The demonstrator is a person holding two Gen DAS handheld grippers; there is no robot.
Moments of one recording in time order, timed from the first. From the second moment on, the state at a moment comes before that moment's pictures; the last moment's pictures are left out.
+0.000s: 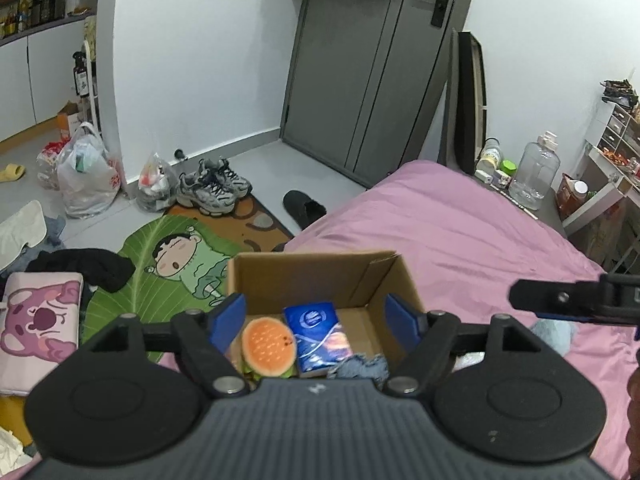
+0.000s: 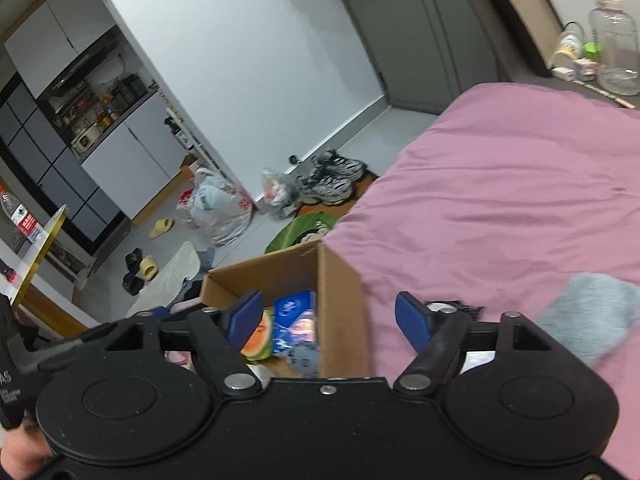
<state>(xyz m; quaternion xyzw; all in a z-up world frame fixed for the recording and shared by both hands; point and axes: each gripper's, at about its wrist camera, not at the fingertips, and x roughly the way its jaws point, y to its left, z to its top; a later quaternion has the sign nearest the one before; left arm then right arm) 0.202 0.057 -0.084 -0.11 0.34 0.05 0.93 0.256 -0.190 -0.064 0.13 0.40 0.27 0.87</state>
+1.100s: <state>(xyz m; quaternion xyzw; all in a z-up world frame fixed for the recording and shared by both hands) 0.243 -0.078 -0.095 -0.08 0.36 -0.05 0.93 0.255 -0.339 -0.126 0.19 0.42 0.15 0.88</state>
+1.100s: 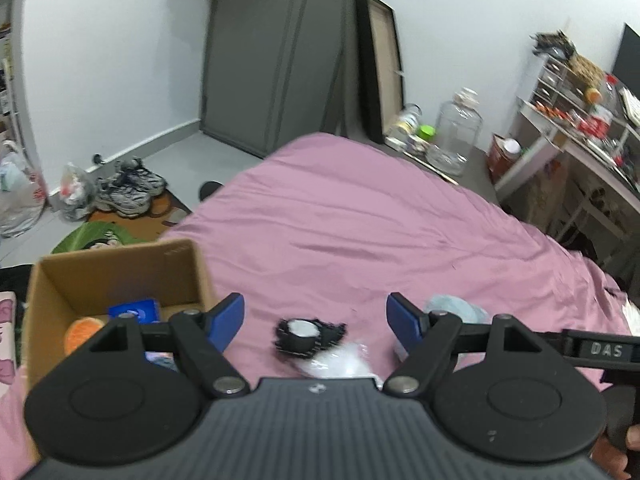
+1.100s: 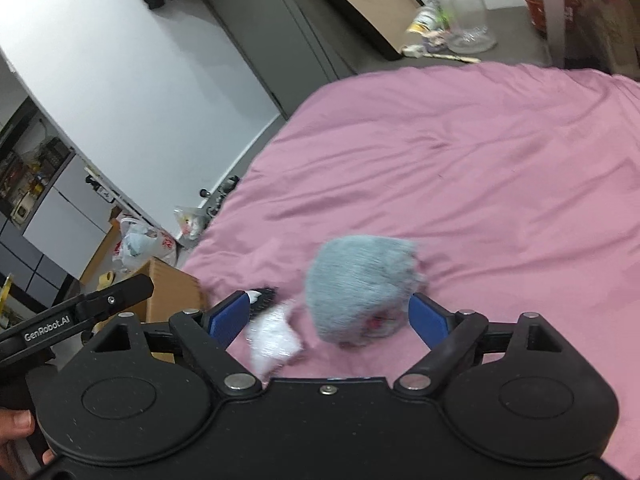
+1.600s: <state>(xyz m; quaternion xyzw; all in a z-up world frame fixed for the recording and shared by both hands) 0.264 -0.117 -0.124 -0.04 0.39 -0.08 0.92 0.269 -0.355 -0.168 0.16 0.46 0.13 0.87</state>
